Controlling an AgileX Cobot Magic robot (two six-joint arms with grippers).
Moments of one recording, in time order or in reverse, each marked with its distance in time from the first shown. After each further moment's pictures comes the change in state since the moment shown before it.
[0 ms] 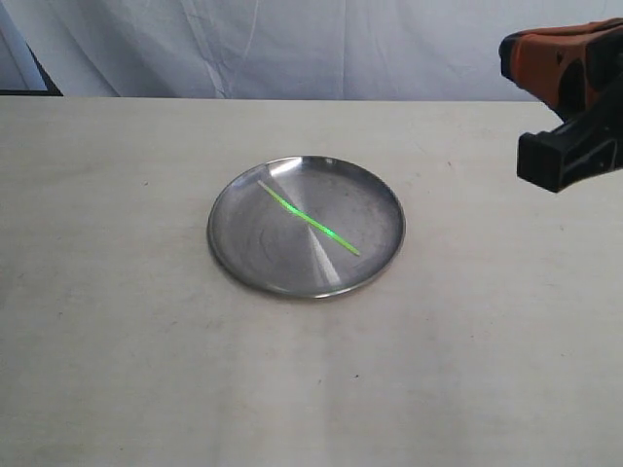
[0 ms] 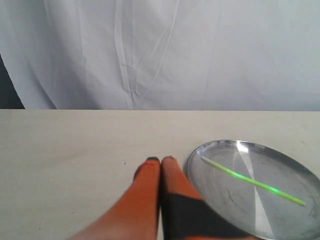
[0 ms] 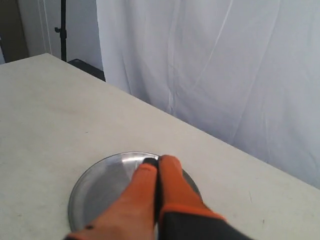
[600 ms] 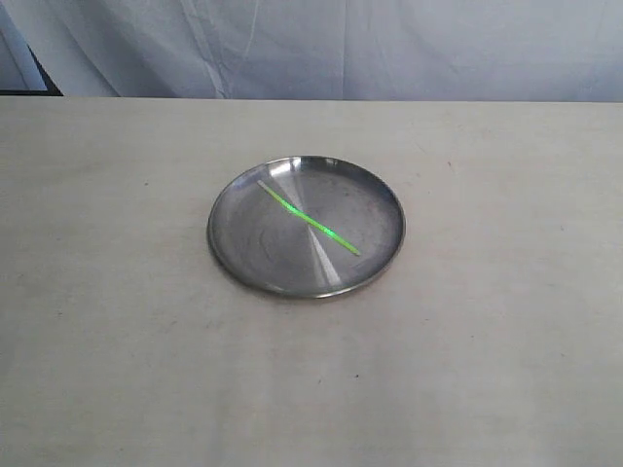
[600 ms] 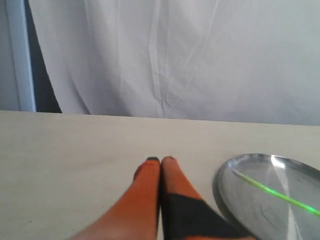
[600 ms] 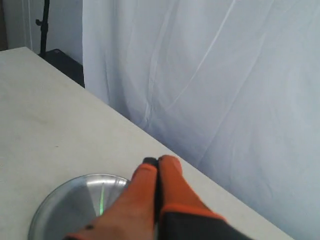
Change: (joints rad) left arm 0.000 0.000 0.000 -0.002 0.106 0.007; right arm 0.001 0.239 -0.503 0.039 0.319 -0.202
